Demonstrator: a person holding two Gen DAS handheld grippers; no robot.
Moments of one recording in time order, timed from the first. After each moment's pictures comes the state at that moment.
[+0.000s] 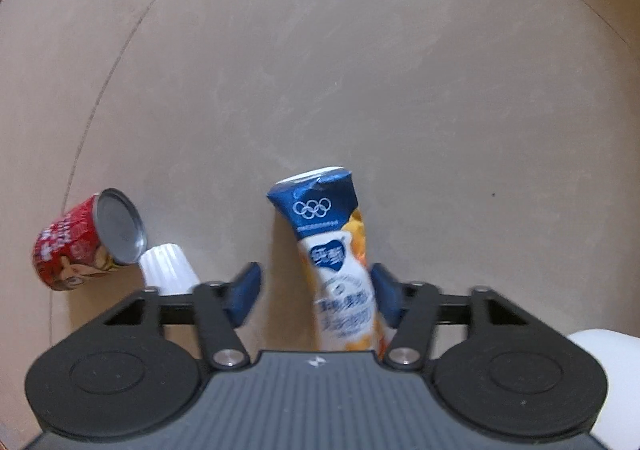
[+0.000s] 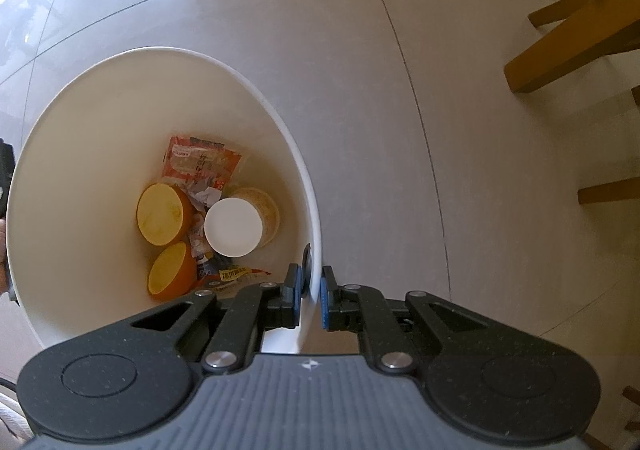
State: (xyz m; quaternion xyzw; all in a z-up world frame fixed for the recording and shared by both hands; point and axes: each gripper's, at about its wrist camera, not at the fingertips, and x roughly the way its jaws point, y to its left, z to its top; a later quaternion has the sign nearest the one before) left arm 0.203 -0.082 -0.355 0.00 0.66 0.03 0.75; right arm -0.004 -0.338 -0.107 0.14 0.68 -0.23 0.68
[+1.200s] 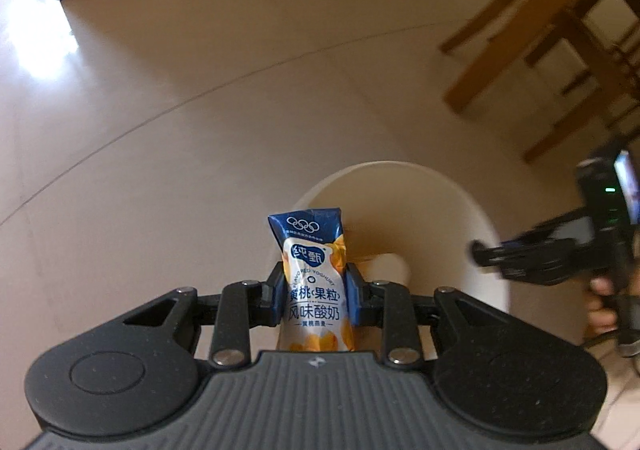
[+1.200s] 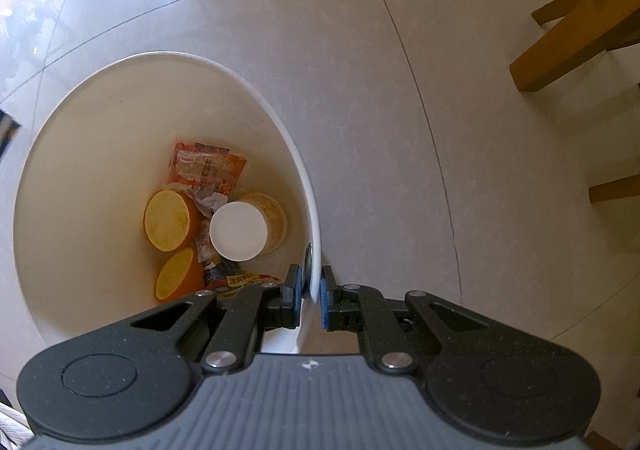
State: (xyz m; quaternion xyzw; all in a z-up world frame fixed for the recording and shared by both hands) left arm 0.072 -0.238 -0.048 0.22 0.53 -0.41 0.72; right arm -0.014 -0.342 -0.102 0.15 0.67 -0.22 0.69
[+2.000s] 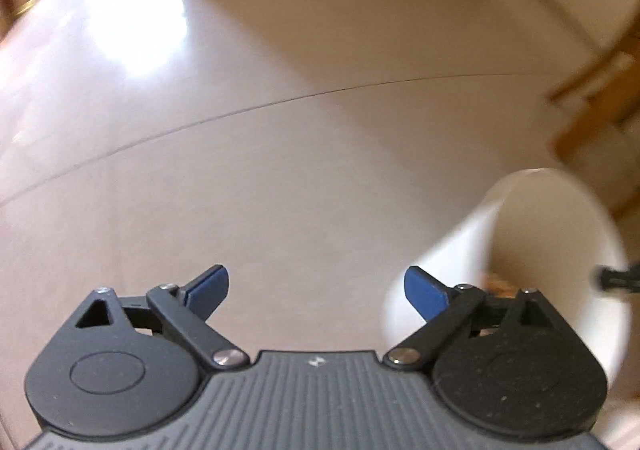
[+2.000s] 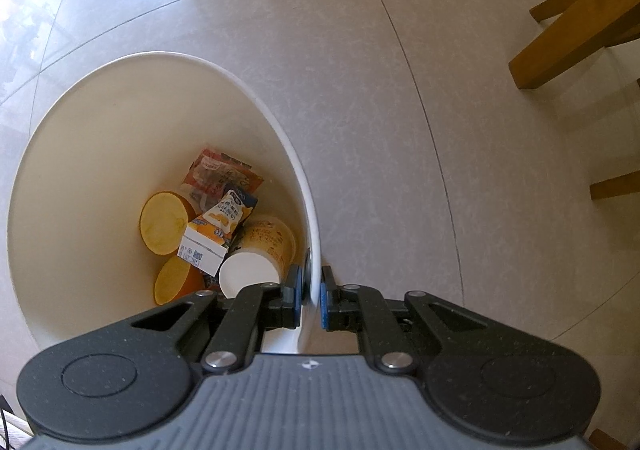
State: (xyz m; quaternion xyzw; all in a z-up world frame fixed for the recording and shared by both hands) left arm 0.136 -0.112 -0.107 0.17 0.50 -0.25 0.81; right arm -0.015 -0.341 -0.104 0.15 0.67 -0.23 0.69
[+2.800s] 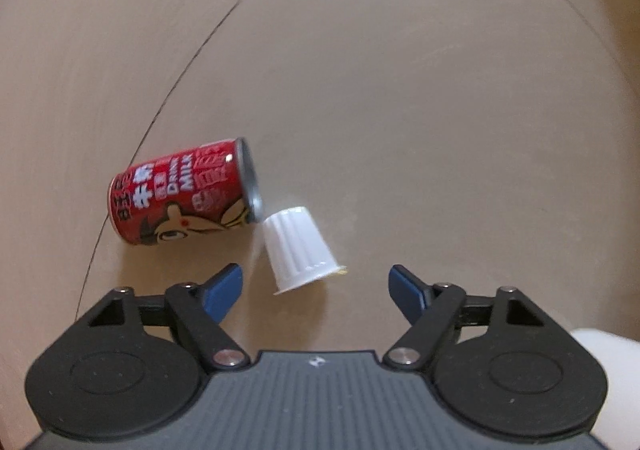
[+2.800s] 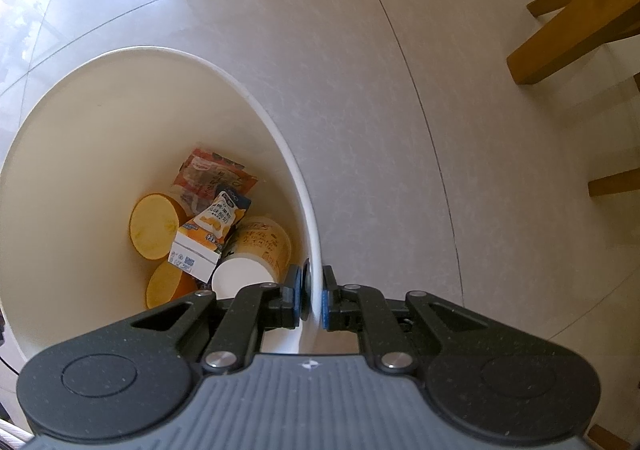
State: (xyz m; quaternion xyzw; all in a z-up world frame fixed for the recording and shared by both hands) left arm 0.175 0.011 -0.338 -0.09 0.67 0.07 0.73; right arm -0.009 -0.341 -0.112 0.14 0.68 -0.23 0.68
